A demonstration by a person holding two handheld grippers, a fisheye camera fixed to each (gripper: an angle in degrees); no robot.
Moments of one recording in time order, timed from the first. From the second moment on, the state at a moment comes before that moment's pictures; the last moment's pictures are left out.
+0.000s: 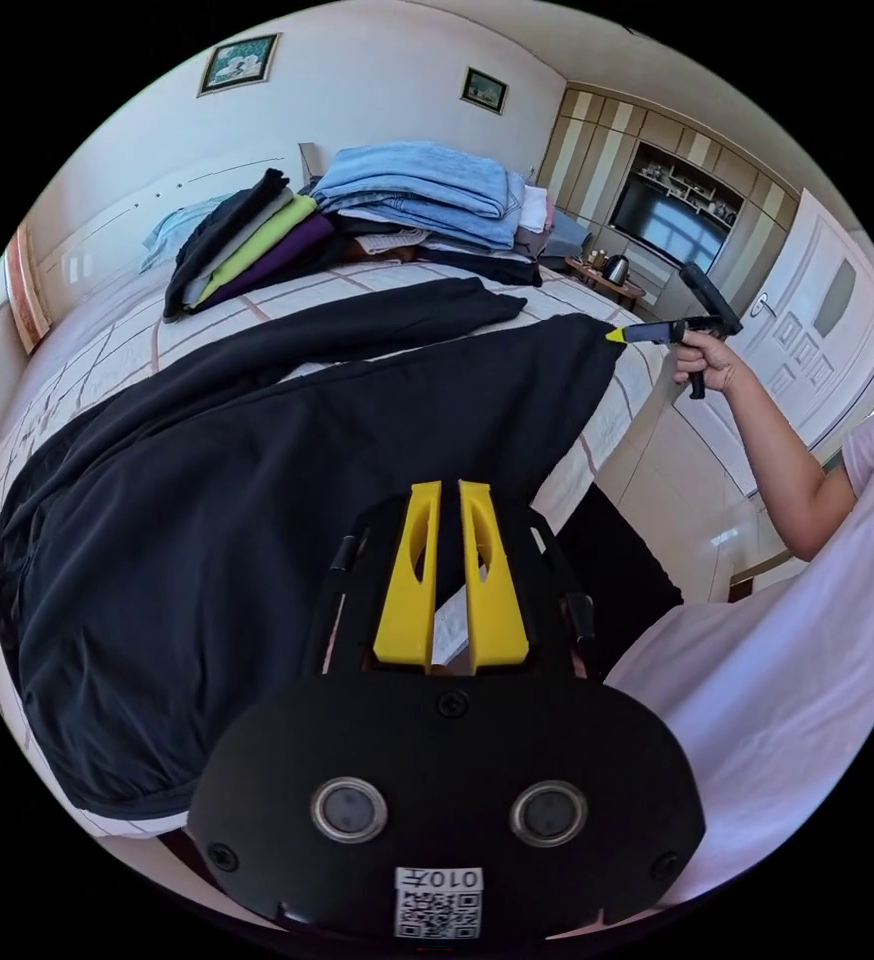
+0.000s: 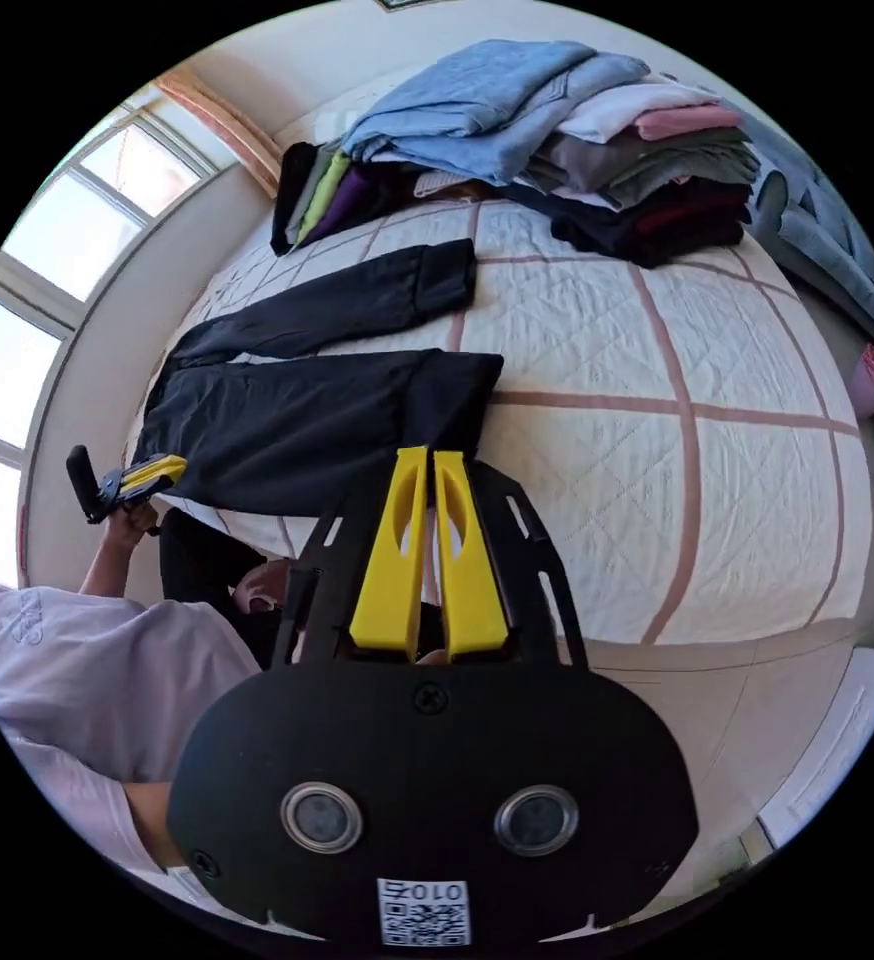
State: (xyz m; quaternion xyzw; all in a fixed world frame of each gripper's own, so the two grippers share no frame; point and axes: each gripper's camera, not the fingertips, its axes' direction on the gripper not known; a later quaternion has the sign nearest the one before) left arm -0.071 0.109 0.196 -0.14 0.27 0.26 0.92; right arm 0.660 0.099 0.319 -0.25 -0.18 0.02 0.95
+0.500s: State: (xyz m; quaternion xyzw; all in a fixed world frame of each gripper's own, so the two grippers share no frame) left arm -0.097 0.103 0.155 -0.10 0.18 0.24 0.95; right arm 0.576 -0.037 0.427 -0.24 -0.11 0.01 0.97
